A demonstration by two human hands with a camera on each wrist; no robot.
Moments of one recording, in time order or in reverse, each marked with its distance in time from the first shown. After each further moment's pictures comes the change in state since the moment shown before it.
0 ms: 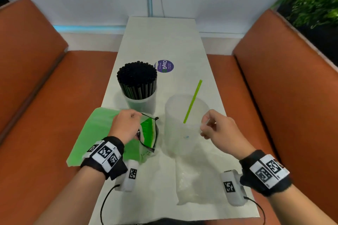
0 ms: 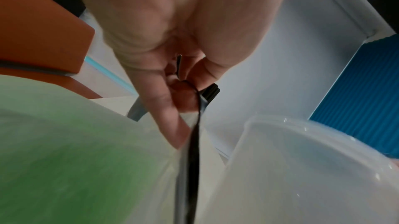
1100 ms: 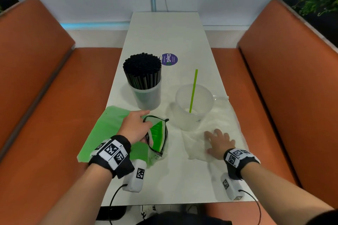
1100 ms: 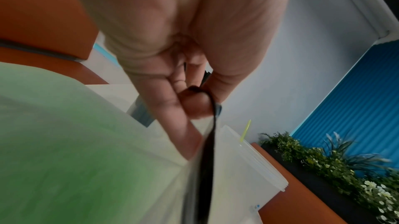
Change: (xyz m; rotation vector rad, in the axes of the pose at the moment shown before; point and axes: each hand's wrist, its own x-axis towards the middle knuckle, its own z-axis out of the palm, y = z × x) left_hand -0.026 -0.027 0.008 0.021 -0.139 -0.016; right_hand -0.009 0.106 0.072 -0.733 -0.377 0.373
